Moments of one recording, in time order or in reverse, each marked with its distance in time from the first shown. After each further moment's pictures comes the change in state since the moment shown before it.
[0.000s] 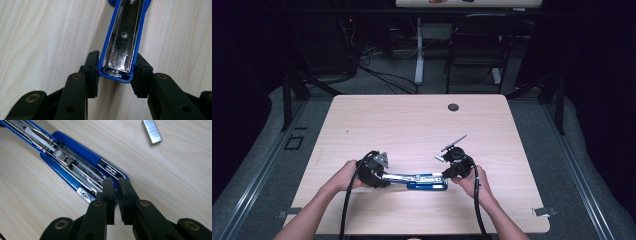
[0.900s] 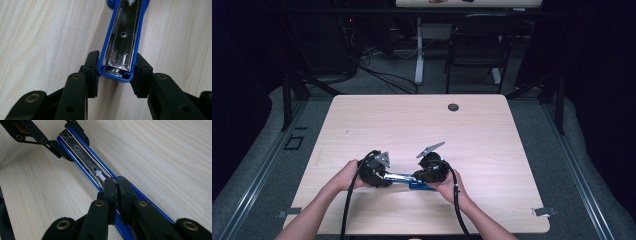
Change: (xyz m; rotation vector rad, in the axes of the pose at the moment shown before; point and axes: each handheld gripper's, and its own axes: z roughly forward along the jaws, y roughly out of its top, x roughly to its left) left arm -0.002 0.005 0.000 -0.021 -0.001 -0.002; right arm 0.055 0.018 0.031 -0.205 0.158 -0.203
